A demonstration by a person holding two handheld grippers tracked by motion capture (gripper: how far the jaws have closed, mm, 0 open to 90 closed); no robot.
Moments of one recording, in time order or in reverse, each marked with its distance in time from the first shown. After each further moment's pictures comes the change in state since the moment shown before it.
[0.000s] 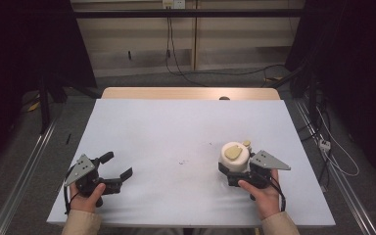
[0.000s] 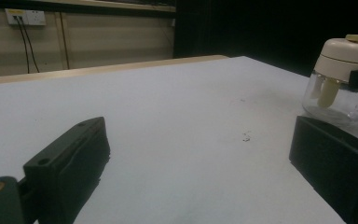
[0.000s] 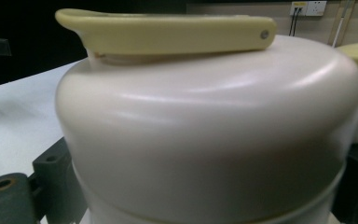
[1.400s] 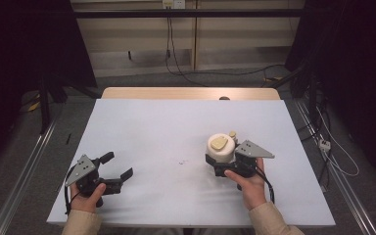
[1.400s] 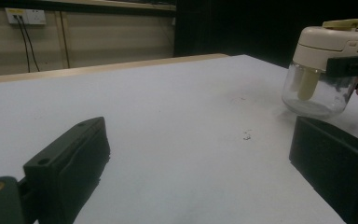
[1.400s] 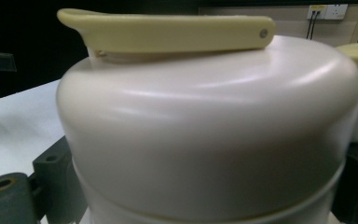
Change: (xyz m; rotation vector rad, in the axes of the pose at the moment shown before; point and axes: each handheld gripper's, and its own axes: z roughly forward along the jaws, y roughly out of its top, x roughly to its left) left arm 0.000 -0.001 0.001 0.002 0.001 0.001; right arm 0.010 0.017 0.039 -0.007 0.045 0.004
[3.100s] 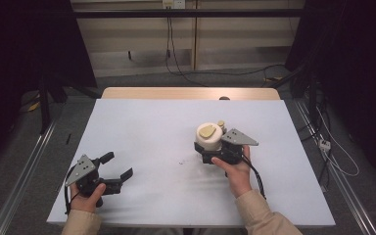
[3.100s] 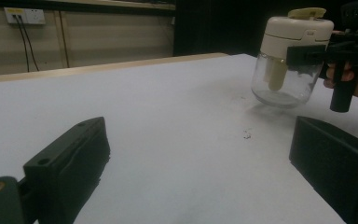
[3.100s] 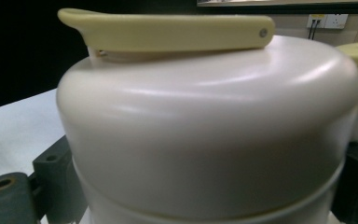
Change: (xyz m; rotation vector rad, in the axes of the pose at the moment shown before) left arm 0.001 -0.001 0.000 0.002 -0.004 0.000; right arm 0.000 0.013 0.046 -0.020 -0.012 -0.015
